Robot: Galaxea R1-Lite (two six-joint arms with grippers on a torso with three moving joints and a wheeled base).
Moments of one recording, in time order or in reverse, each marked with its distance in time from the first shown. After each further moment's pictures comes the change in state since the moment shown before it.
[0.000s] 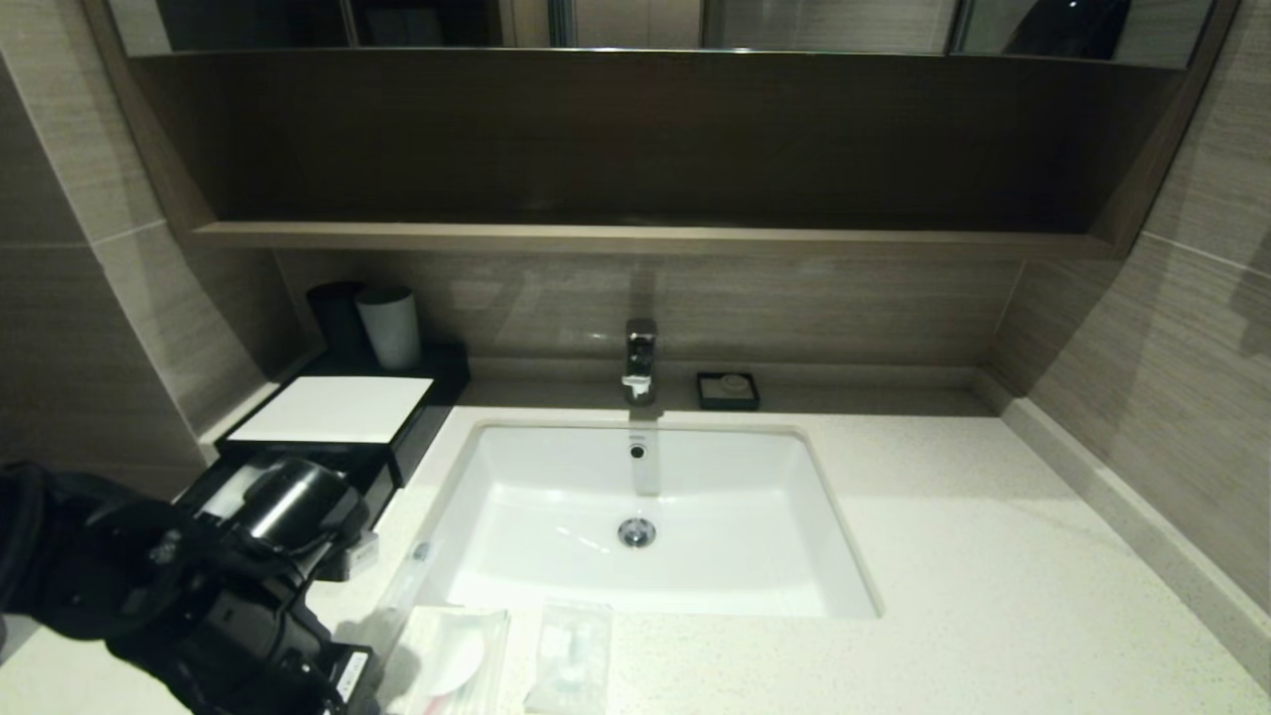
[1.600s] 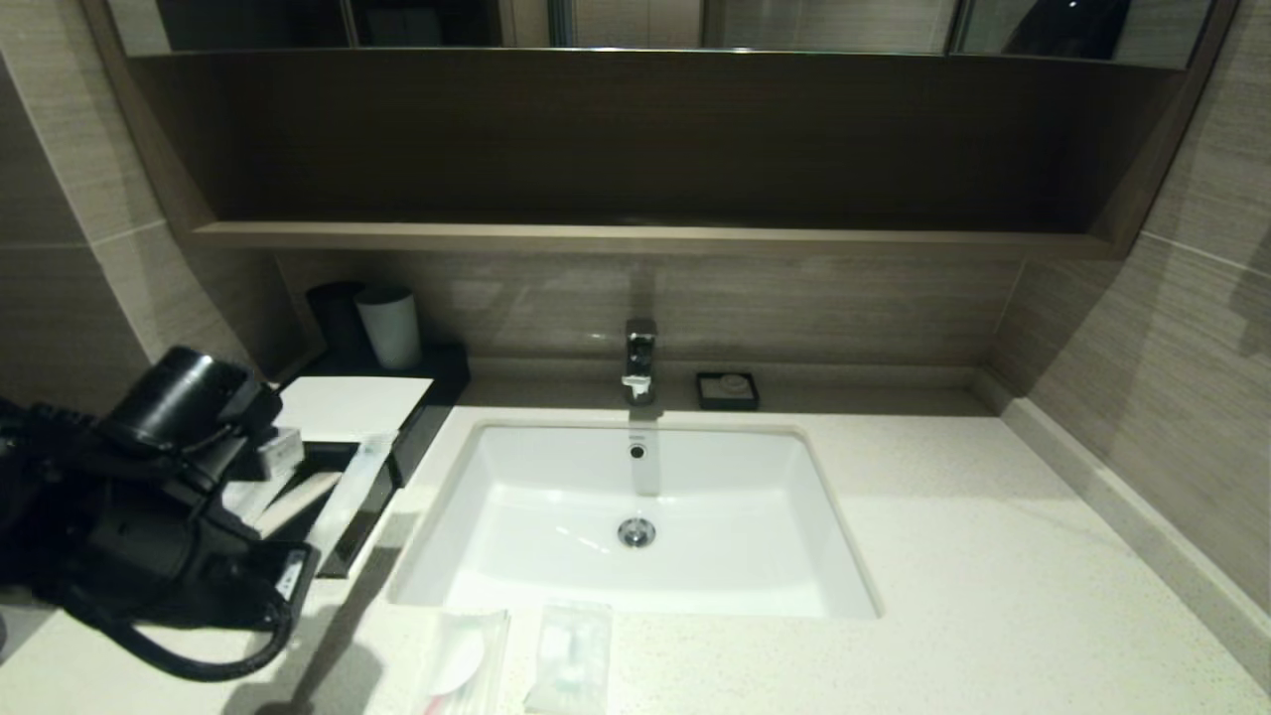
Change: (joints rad) left arm 0.092 -0.172 -0.225 0.186 0.125 -0.018; right arm 0.000 0.000 0.000 0.000 0.000 0.000
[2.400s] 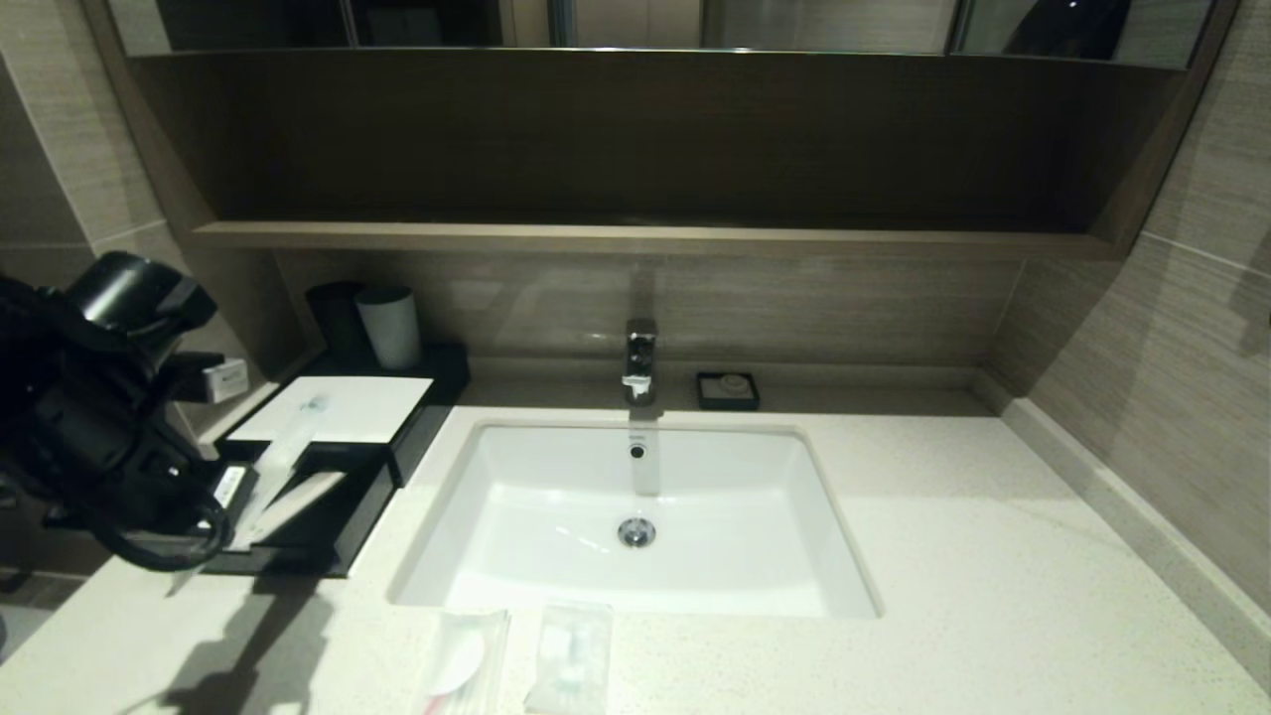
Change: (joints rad) left arm 0.204 0.109 -0.324 0.255 -0.004 0.173; right arm 0.001 0.000 0.000 0.000 0.000 0.000
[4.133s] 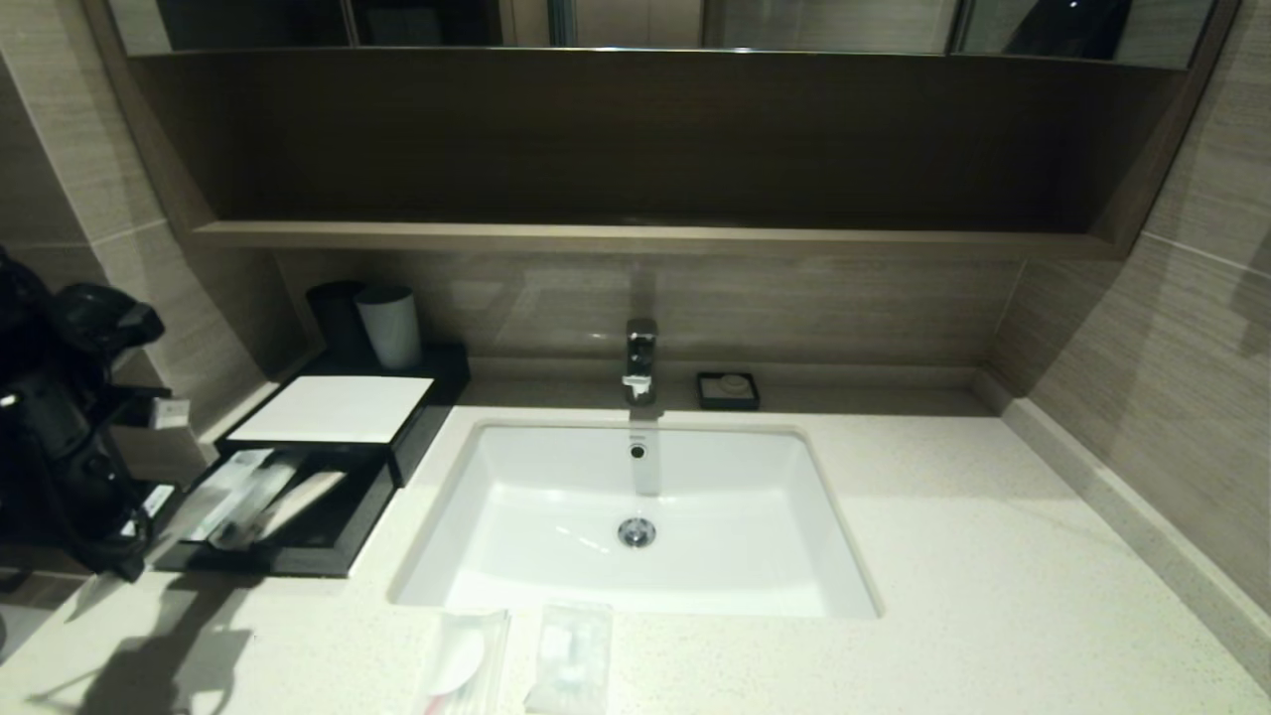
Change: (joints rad) left arm 0.219 0.169 -0.157 0.219 0.043 0.148; right arm -0.001 0.000 0.000 0.000 0.000 -0.001
